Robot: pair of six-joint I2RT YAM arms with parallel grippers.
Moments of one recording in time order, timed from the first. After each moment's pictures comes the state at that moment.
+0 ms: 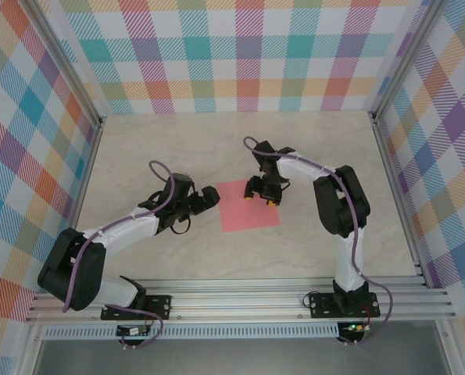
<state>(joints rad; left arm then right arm) -0.50 1.38 0.70 -0.13 0.08 -0.87 0.53 2.07 1.49 -0.84 -0.21 0.69</state>
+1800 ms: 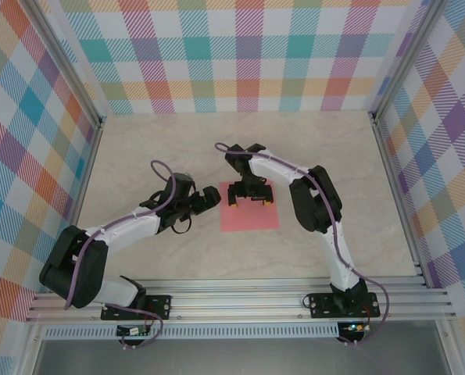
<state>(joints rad) -0.50 1.39 0.70 -0.11 0.10 -0.86 0.67 2.29 1.85 -1.15 -0.01 0.58</state>
